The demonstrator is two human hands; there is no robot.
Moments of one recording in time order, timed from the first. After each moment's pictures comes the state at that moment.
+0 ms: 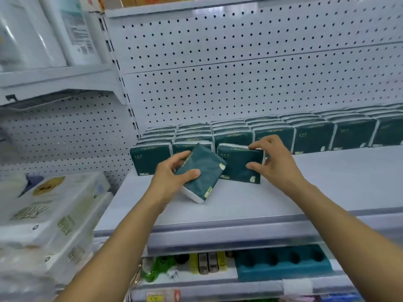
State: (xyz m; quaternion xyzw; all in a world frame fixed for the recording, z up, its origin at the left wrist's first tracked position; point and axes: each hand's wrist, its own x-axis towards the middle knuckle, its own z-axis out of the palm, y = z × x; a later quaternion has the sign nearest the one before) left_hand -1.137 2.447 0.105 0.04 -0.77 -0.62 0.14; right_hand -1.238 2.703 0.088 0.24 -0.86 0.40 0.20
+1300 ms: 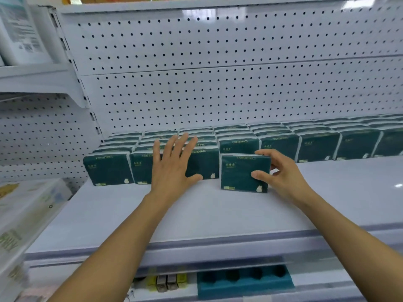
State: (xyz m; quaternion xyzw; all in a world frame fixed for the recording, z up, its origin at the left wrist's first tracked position) left_hand -1.232 2.521 0.087 -0.04 -0.94 0.02 0.33; right_hand -1.278 2.810 0.077 0.21 -0.80 0.55 0.10
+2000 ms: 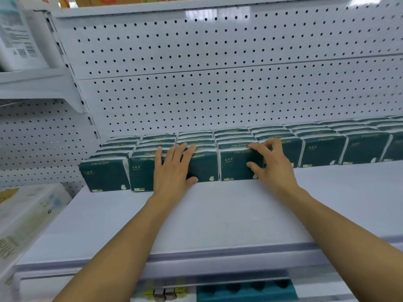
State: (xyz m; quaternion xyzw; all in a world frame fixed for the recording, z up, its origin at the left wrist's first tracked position) left_hand -1.257 2.523 0.079 0.00 -0.95 0.06 0.30; right_hand -1.314 2.787 0.084 0.19 -0.89 0.32 0.26
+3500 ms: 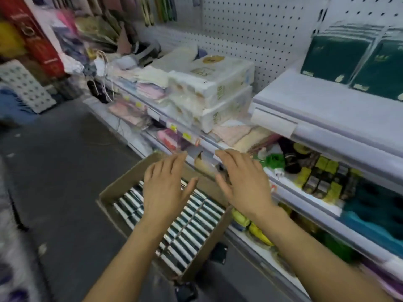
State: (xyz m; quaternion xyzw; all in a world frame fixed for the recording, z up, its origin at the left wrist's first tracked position) left_hand -0.780 2.400 -0.049 0.41 -0.88 0.03 0.23; right_hand -0.951 2.498 -0.038 0.62 -0.74 0.22 0.13
